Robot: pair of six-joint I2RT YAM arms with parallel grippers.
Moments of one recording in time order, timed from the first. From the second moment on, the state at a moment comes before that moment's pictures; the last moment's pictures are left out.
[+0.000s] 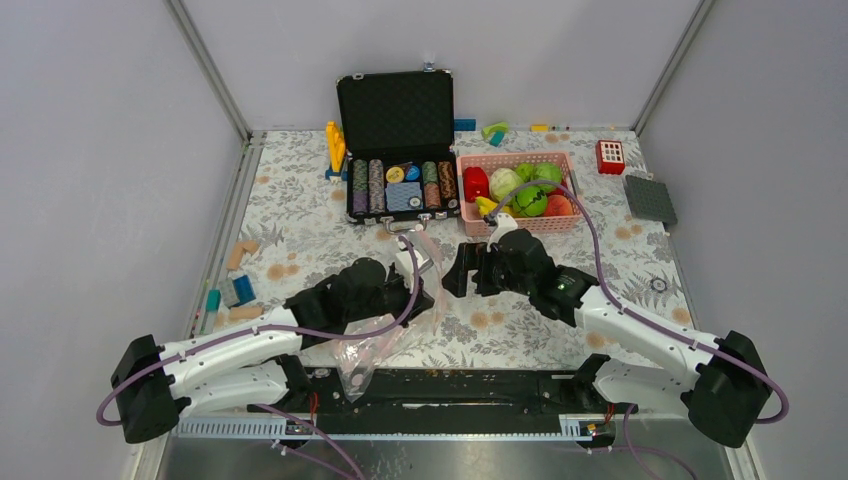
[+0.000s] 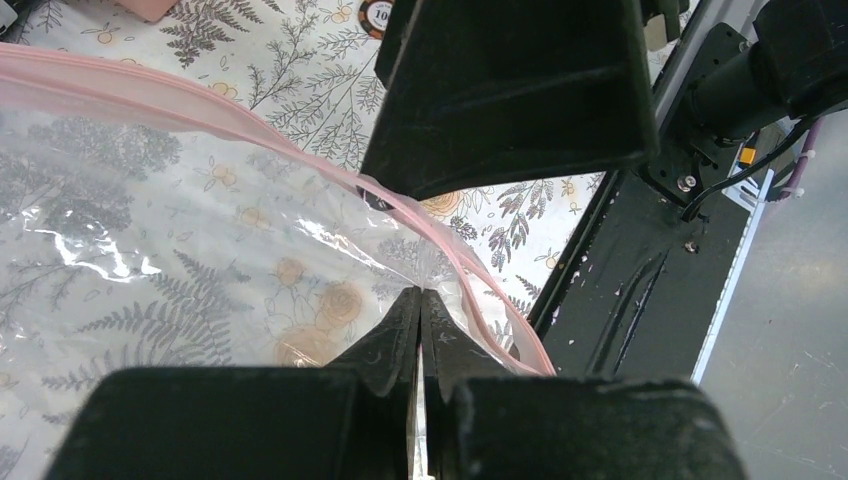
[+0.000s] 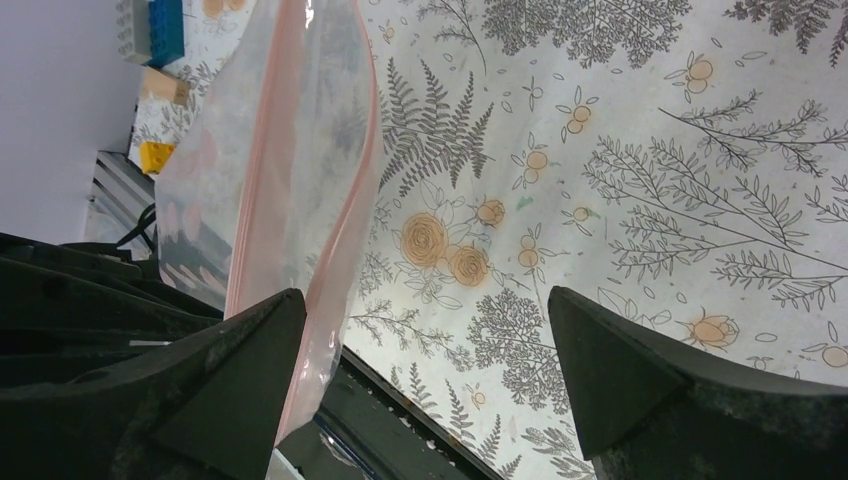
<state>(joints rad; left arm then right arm) -1.00 0.97 0.61 -0.08 0.12 -0.21 0.80 1.09 0.70 -0.21 -0.08 0.66</state>
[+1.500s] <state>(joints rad) -1.03 1.12 1.20 -0.50 -0.30 -0.47 0.82 1.11 0.75 -0.05 -0.01 0.69</state>
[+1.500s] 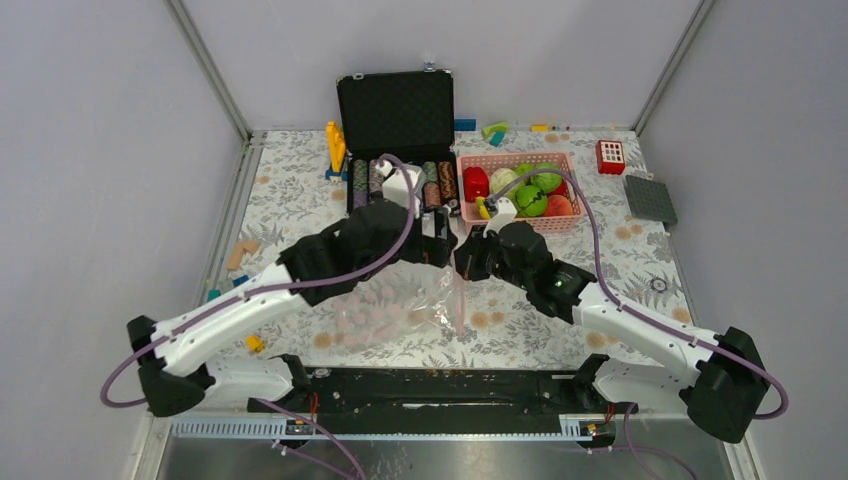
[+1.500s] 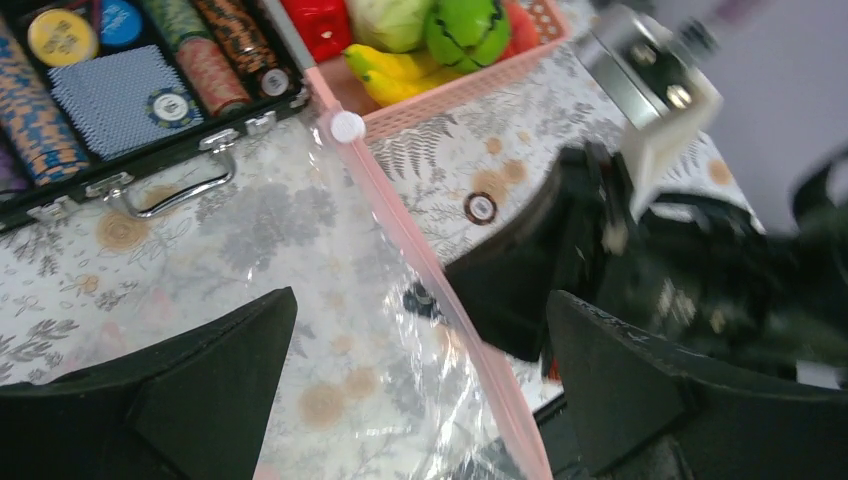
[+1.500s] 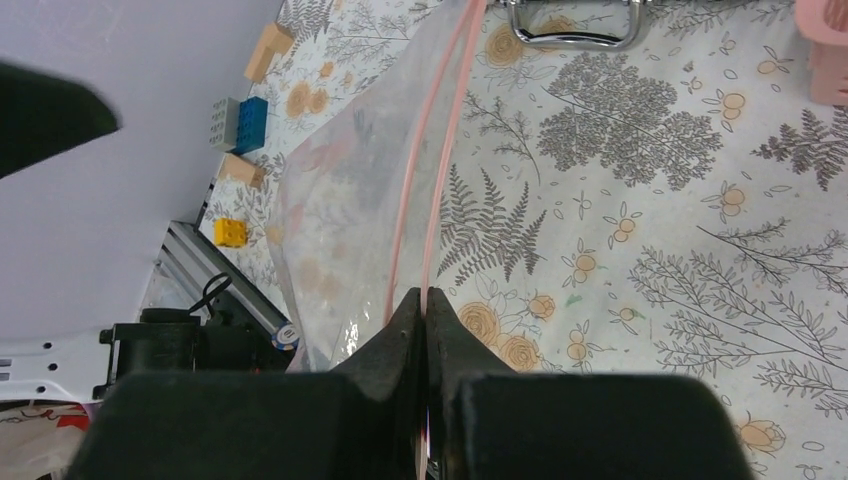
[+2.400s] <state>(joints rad) -1.03 1.42 1.40 -0.83 -0.45 -0.67 0.86 1.09 0.76 -0.05 0.06 0.63</state>
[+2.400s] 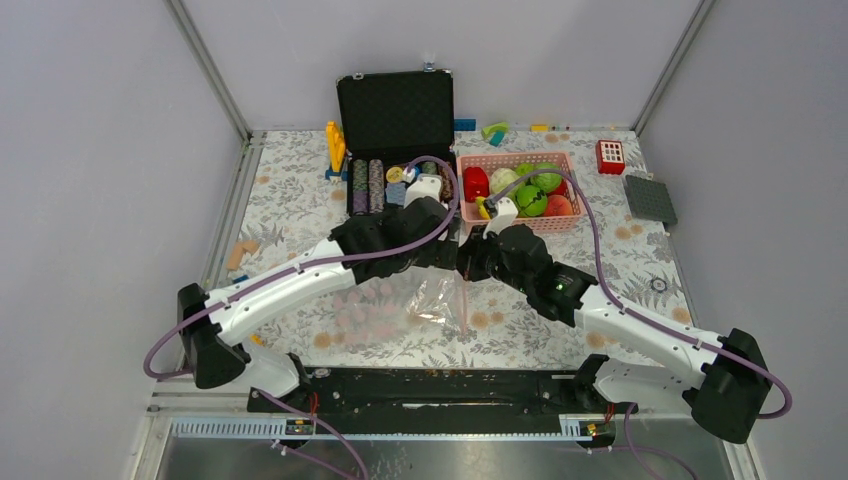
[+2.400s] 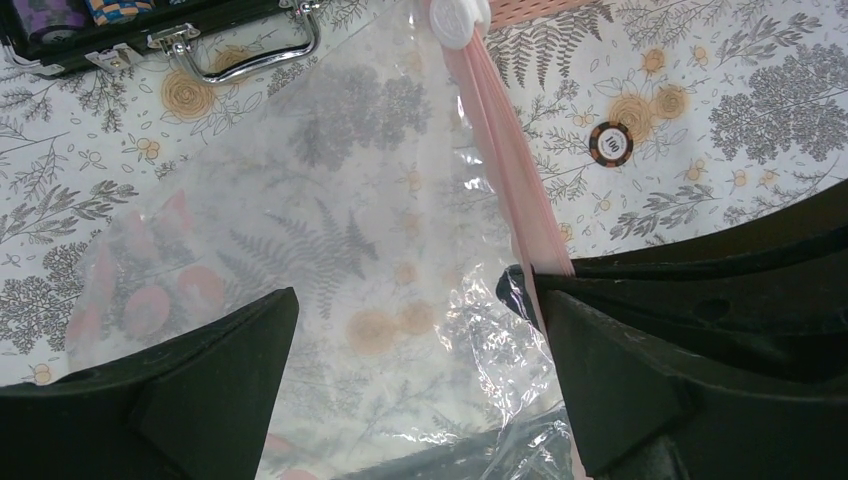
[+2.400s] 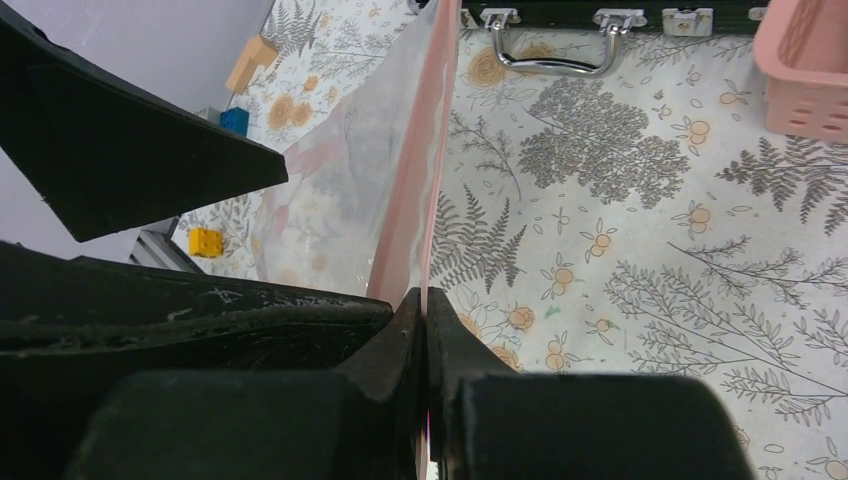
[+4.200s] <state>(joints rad) -1.03 1.35 1.47 -1.05 -0.48 -0.65 0.76 1.12 0.82 -0.16 0.27 0.65</state>
